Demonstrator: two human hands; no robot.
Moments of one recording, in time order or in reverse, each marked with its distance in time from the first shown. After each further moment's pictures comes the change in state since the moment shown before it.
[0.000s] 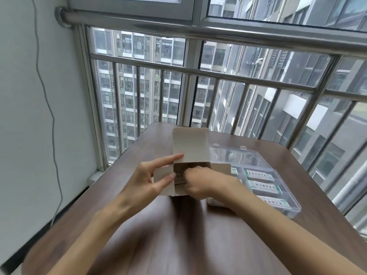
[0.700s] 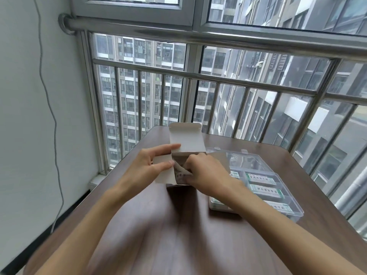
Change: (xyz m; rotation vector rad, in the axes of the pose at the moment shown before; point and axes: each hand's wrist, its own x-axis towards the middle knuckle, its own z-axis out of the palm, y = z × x) left_hand 0.034 -0.009 -0.017 -0.090 0.002 -0.127; right_hand 0.009 0.013 -0.004 0.051 0.418 -0.046
